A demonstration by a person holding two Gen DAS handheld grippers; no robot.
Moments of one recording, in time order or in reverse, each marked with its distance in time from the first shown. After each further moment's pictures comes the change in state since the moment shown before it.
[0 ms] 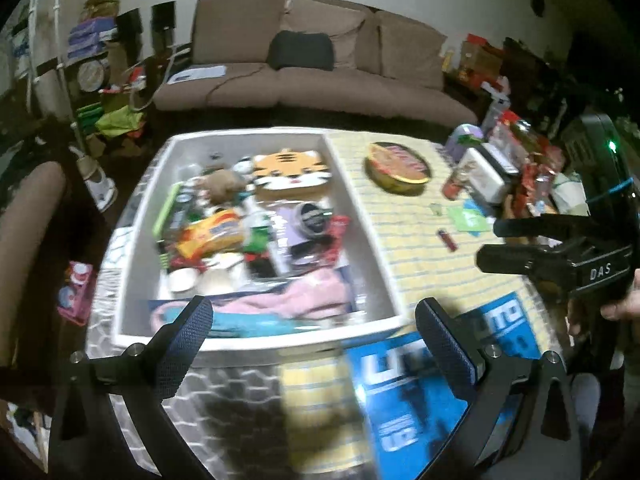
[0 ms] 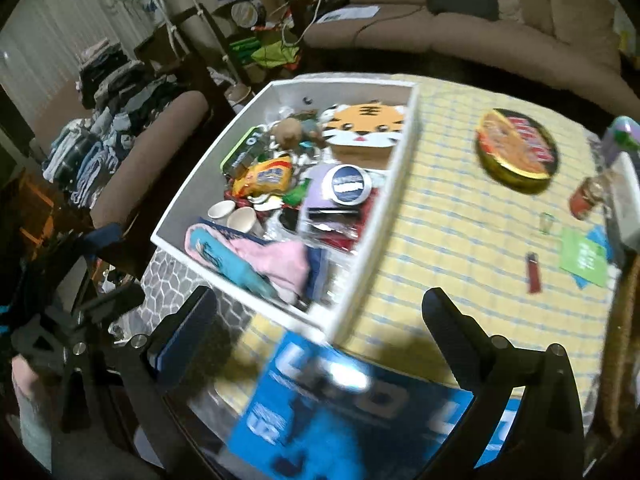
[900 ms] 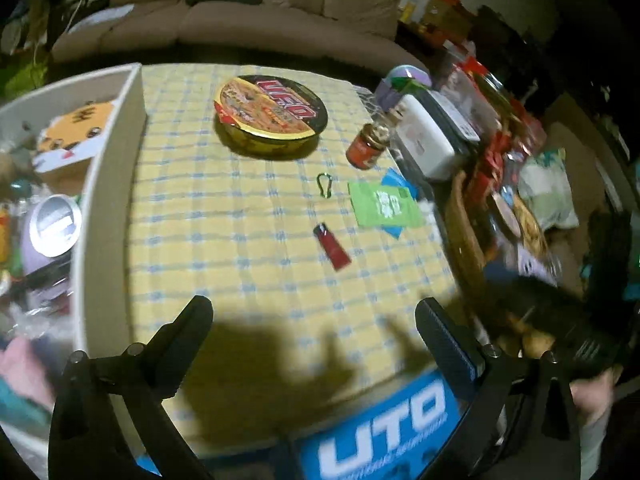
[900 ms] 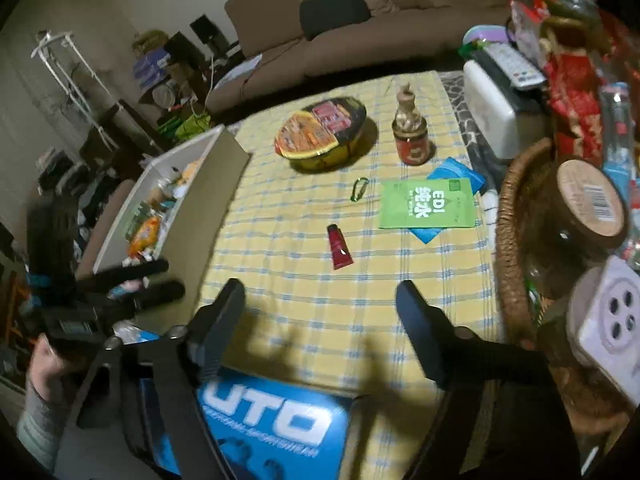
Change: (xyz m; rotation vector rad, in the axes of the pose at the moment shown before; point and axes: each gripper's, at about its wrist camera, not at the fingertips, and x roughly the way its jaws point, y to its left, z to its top) left arm 0.203 -0.181 0.051 -0.055 0.212 -0.236; right arm -0.030 -0.247 -0.084 0.276 -0.160 -0.060
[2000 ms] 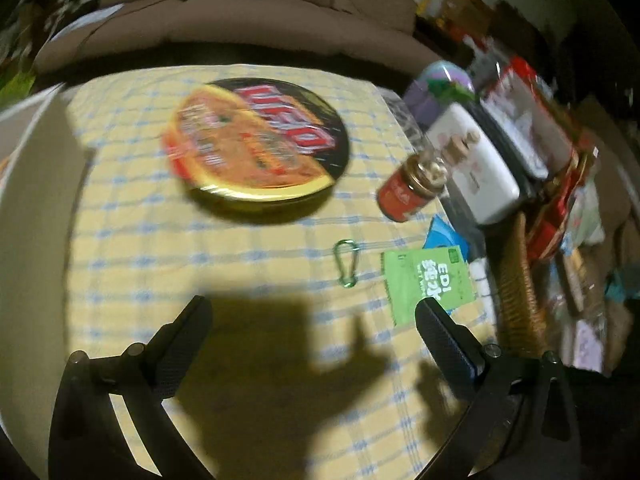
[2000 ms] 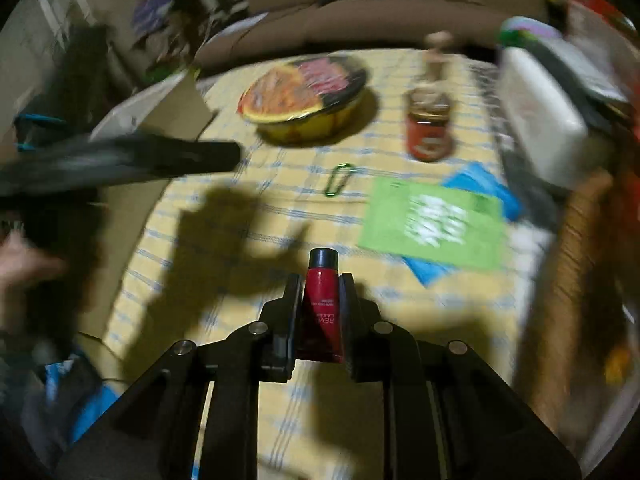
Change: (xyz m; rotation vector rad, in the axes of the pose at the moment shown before) left arm 0.128 -0.018 0.083 0.057 0.020 0.082; right arm 0.066 -0.020 0.011 -0.069 0.057 -0.075
